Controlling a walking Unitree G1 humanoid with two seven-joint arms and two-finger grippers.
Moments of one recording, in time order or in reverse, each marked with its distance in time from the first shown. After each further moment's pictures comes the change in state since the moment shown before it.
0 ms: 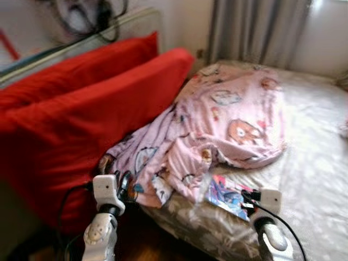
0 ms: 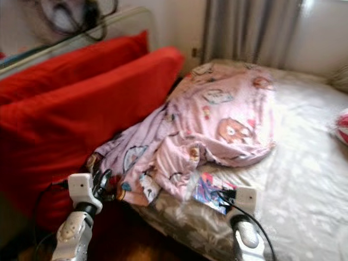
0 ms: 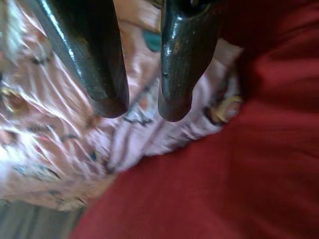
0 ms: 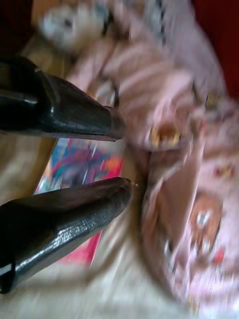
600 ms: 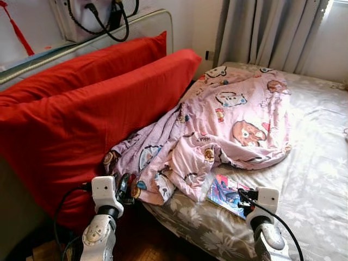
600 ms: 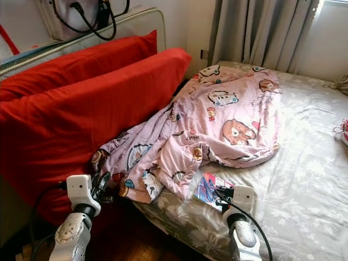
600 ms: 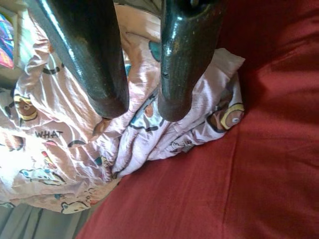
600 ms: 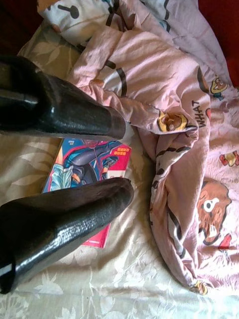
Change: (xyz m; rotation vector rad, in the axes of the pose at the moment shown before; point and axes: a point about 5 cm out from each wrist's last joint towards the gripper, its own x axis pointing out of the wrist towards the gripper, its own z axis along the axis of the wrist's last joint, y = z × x) left arm -0.002 -0.004 0.005 0.002 0.029 -0.008; right arm -0.004 -0.013 -0.004 0.010 0.018 -0.052
